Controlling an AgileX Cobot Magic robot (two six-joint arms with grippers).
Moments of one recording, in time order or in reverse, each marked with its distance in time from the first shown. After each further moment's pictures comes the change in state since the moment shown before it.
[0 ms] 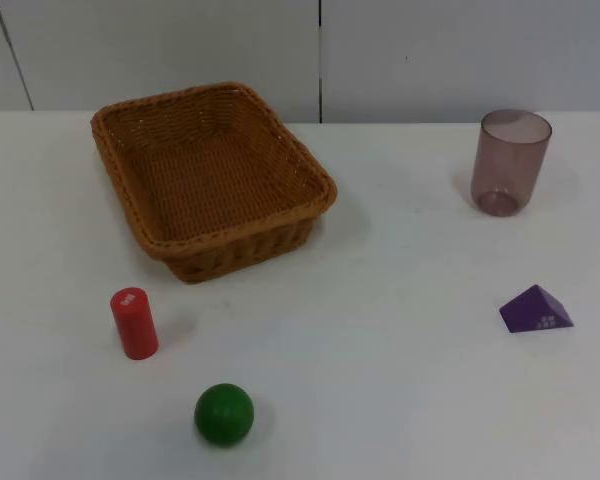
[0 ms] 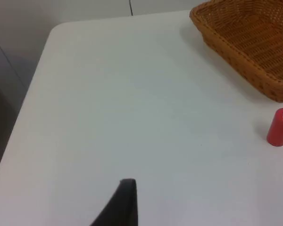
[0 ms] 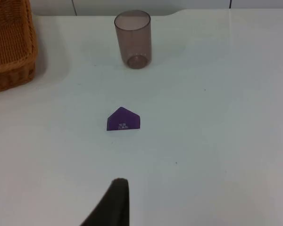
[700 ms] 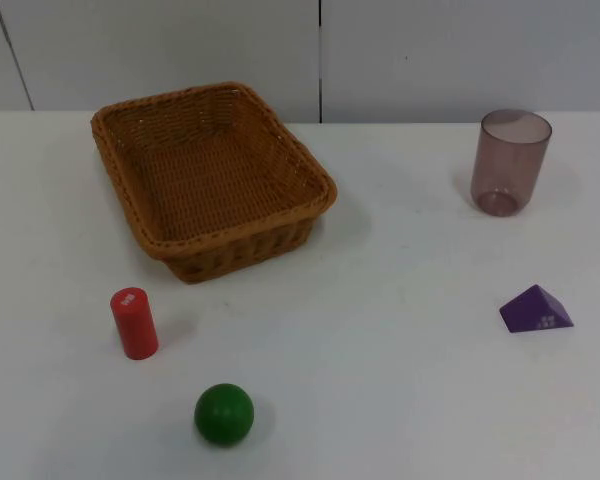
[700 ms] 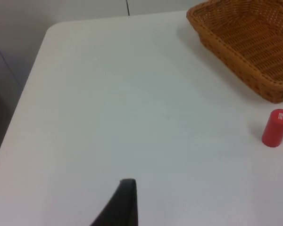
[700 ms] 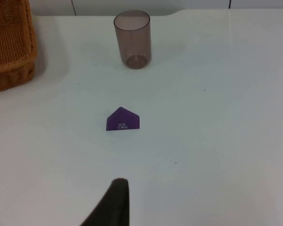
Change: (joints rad) right arm 0.000 0.000 0.000 0.000 0.000 0.000; left arm 0.000 0.000 0.000 -0.011 -0.002 -0.008
